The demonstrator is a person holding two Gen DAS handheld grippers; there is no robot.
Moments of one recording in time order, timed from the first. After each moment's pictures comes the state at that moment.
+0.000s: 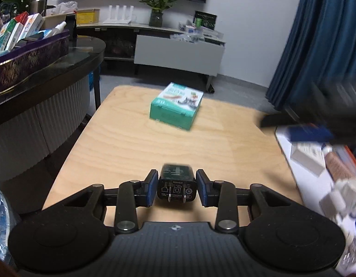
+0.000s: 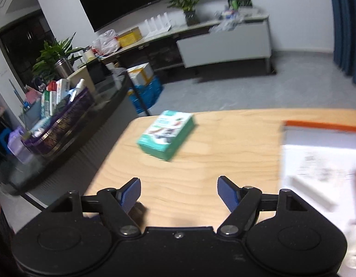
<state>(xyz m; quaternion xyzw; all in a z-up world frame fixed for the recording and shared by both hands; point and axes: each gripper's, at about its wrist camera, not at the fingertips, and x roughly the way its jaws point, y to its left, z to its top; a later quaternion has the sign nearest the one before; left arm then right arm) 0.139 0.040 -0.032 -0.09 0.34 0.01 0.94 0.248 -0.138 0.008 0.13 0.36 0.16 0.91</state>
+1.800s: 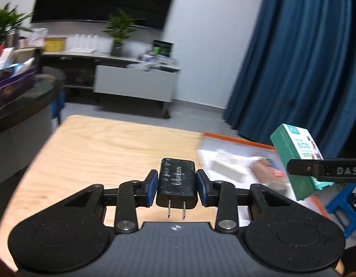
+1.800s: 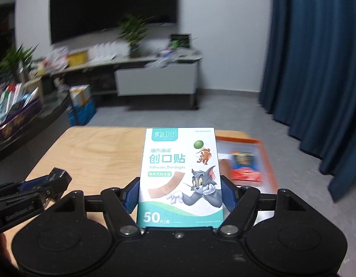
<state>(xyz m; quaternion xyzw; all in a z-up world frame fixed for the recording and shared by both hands) 0.074 -0.050 0.016 -0.10 0.25 -0.09 0.96 0.085 -0.236 0.042 0.02 0.27 -0.04 0.96</state>
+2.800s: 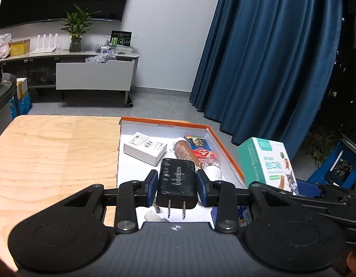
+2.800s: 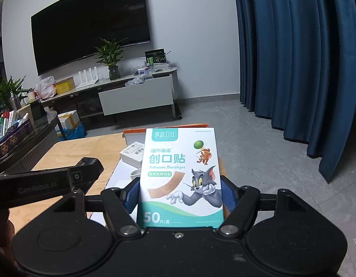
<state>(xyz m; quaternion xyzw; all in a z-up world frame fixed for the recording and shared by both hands) 0.055 -0.158 0.022 -0.06 0.28 -0.14 0.95 0.006 -0.318 0.010 0.09 0.23 -0.05 0.97</state>
